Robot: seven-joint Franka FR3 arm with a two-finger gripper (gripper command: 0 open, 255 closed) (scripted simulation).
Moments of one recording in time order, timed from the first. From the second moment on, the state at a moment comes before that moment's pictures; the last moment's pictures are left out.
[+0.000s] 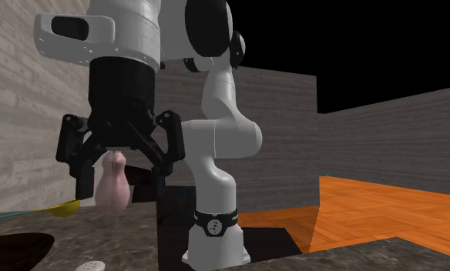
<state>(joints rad) -0.02 -0.60 -0.25 -2.71 -0.14 2.15 -0.09</state>
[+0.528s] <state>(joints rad) 0.01 -0.39 -0.35 -2.77 -0.11 2.46 -0.19</state>
